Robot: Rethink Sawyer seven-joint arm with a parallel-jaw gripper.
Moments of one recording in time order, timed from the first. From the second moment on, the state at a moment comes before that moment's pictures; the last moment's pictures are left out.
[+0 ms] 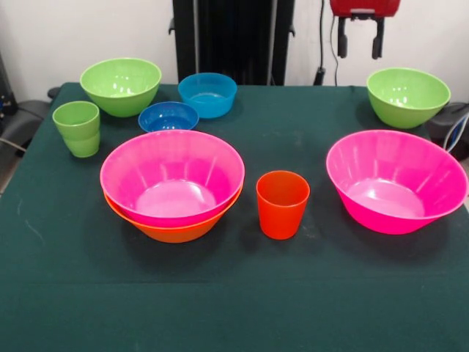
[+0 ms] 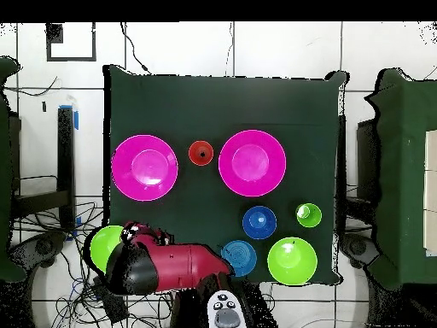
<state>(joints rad) -0.15 -0.95 0.21 2.26 -0.01 0.15 2.19</state>
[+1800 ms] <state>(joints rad) -0.09 -0.64 0.21 2.26 0.00 -0.16 2.19</state>
